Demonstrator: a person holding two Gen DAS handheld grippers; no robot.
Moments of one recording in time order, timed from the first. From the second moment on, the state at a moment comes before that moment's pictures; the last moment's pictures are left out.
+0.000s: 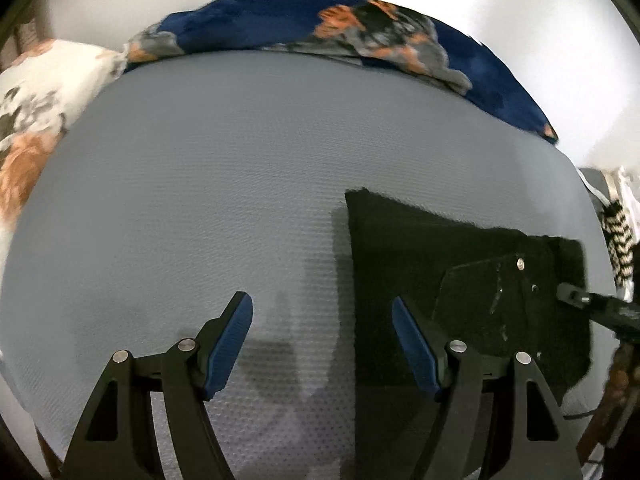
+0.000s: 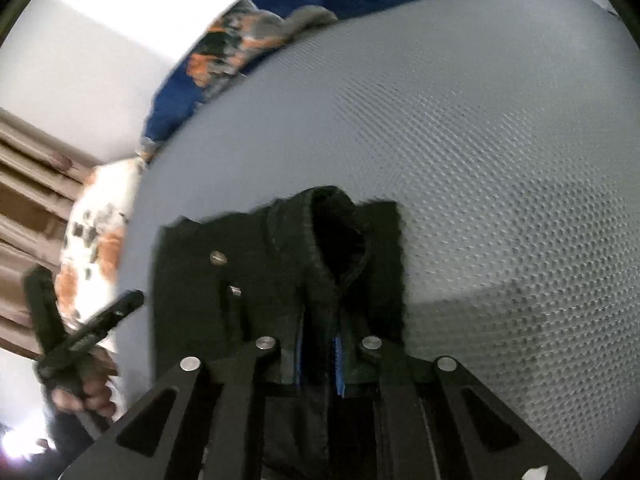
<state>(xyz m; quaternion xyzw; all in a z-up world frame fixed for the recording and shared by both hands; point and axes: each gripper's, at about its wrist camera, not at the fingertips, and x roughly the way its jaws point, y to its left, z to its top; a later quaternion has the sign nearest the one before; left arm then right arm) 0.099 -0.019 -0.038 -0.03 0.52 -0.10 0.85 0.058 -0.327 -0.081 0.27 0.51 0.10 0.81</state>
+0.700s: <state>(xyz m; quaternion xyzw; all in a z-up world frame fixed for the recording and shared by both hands) 0.060 -0.049 -0.063 0.06 0.54 -0.13 0.83 -0.019 -0.308 -0.048 0.19 0.53 0.08 0.82</state>
